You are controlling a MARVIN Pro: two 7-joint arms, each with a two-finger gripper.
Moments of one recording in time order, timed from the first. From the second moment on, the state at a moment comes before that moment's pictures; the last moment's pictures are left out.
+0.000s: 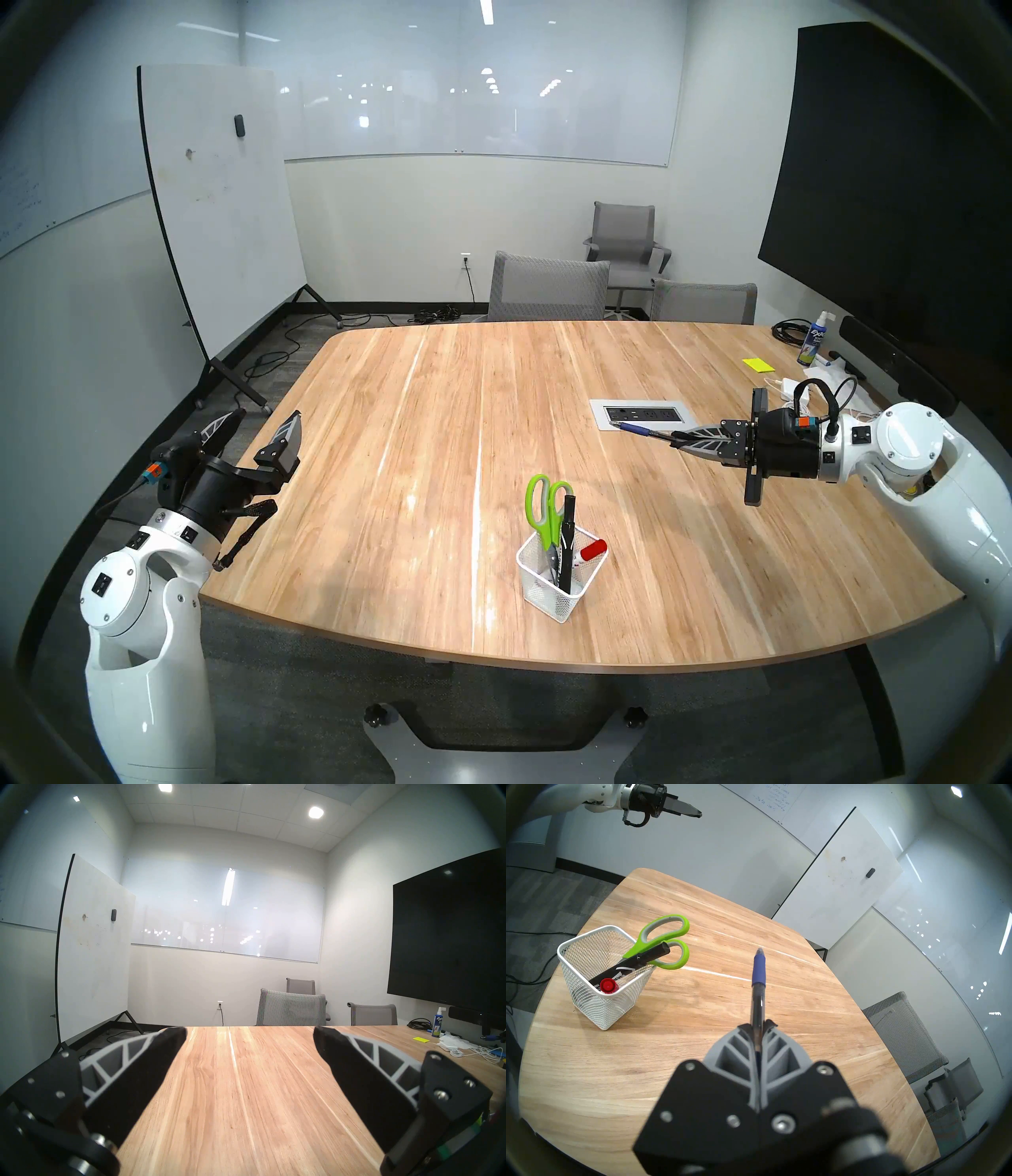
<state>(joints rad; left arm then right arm) 1.93 -1.49 -2.07 -2.12 -0.41 0.16 -0.50 -1.51 -0.42 1.47 -1.76 0.42 -0.17 0.84</state>
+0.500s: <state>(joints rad) 1.93 -1.49 -2.07 -2.12 -0.41 0.16 -0.50 -1.51 -0.42 1.47 -1.76 0.42 -0.17 0.84</state>
